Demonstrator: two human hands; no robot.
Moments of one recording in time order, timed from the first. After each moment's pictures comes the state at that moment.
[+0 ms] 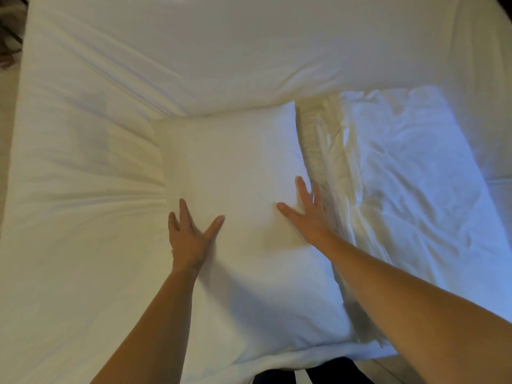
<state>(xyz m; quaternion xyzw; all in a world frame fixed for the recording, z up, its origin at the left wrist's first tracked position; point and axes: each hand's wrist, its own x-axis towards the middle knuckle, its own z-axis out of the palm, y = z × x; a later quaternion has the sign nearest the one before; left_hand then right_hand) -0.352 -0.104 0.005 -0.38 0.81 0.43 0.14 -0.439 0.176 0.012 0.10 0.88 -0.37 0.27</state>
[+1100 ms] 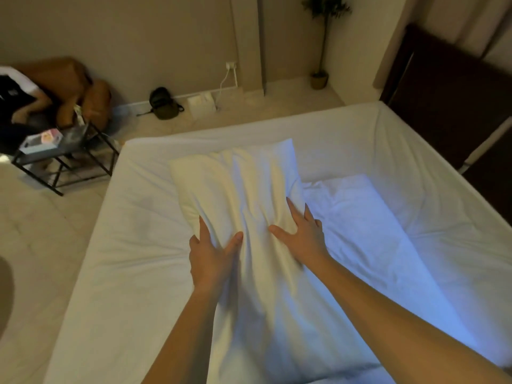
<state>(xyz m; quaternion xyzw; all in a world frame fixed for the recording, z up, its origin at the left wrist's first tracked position) -0.317 0.054 0.318 -0.27 0.85 0.45 -0.04 -0.397 0.270 0.291 0.00 0.93 -0.35 0.09</state>
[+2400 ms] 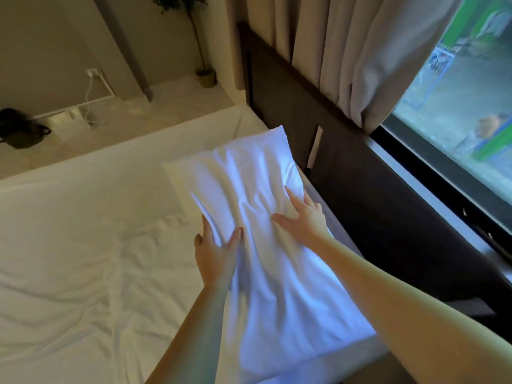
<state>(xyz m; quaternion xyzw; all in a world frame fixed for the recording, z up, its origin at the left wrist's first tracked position) -0.563 0.703 0.251 -0.19 0.86 0.47 -0.04 -0.605 0.937 0.261 0.12 0.94 -0.31 0.07</state>
